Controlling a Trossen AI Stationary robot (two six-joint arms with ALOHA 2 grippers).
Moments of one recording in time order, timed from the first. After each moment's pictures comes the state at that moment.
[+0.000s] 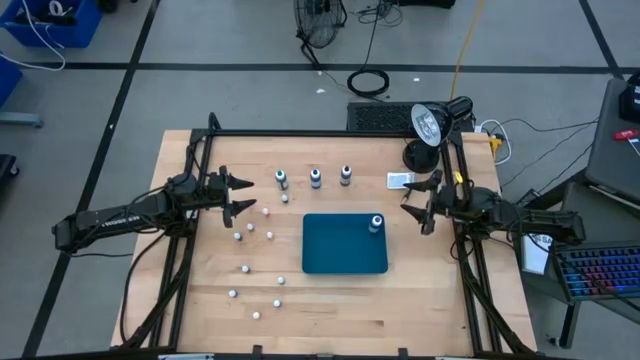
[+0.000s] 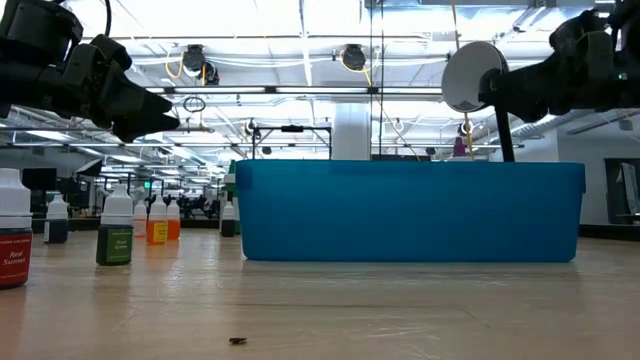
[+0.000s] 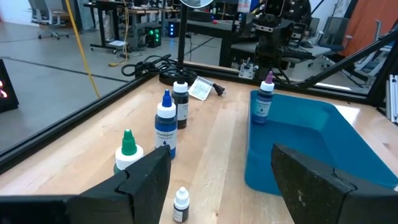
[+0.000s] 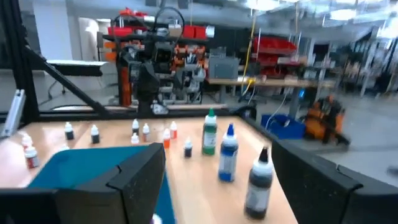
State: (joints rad) left arm 0.35 0.29 0.07 0.11 0.16 -0.09; right arm -0.10 0.06 0.02 0.15 0.13 -0.08
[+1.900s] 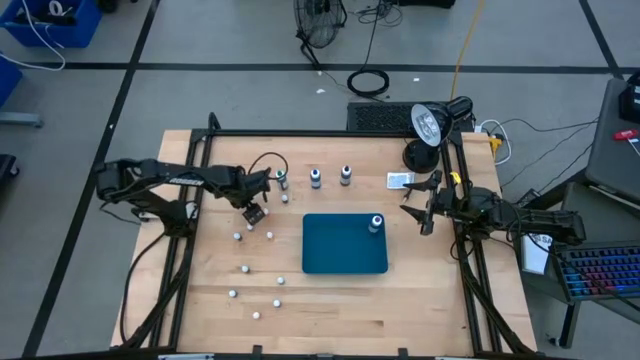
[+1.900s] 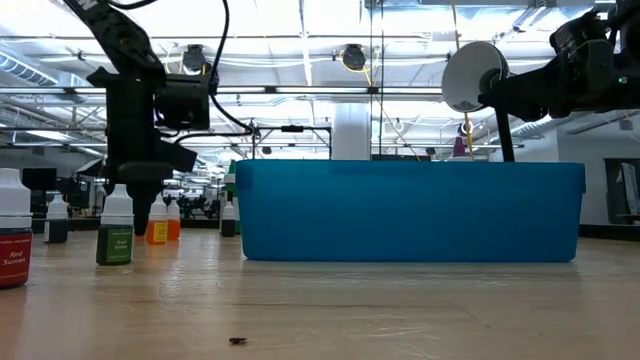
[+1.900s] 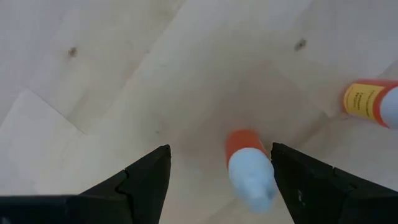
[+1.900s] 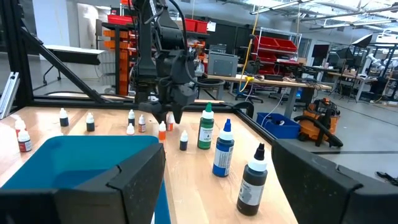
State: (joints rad) left arm 0.33 1.42 0.65 -0.70 -0.11 -0.37; right arm -0.10 0.07 0.02 0.11 0.13 -0.12
